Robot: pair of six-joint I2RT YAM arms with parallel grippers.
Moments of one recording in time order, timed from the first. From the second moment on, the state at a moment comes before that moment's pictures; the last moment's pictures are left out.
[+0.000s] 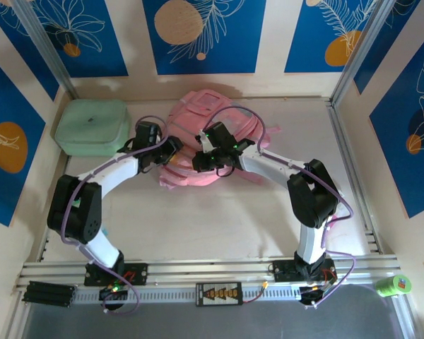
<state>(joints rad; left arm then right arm) -0.33 1.65 1.06 -0.14 0.29 -1.00 0.69 1.85 1.37 -0.41 -0.34 0.44</state>
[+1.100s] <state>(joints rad) -0.33 1.64 1.10 -0.26 0.29 -0.84 0.41 1.80 1.33 -0.59 -0.11 0.32</state>
